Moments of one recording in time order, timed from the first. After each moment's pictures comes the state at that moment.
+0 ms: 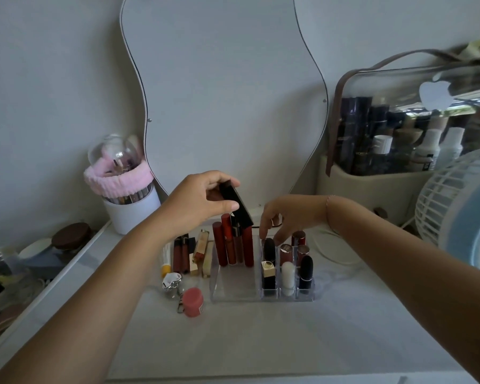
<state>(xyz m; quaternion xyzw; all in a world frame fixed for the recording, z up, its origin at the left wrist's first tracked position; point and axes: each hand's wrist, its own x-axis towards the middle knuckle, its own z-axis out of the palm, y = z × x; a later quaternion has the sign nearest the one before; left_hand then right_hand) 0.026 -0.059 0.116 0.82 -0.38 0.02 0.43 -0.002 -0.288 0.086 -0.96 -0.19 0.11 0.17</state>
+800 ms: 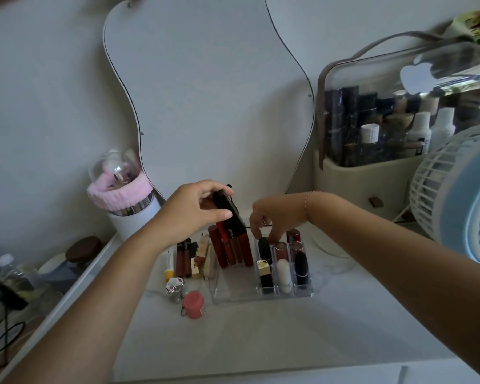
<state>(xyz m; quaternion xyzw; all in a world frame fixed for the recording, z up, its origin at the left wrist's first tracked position) 0.019 -0.062 0.117 0.84 -0.37 0.00 0.40 -0.003 -0.276 0.091 -0.97 -0.22 0.10 0.08</state>
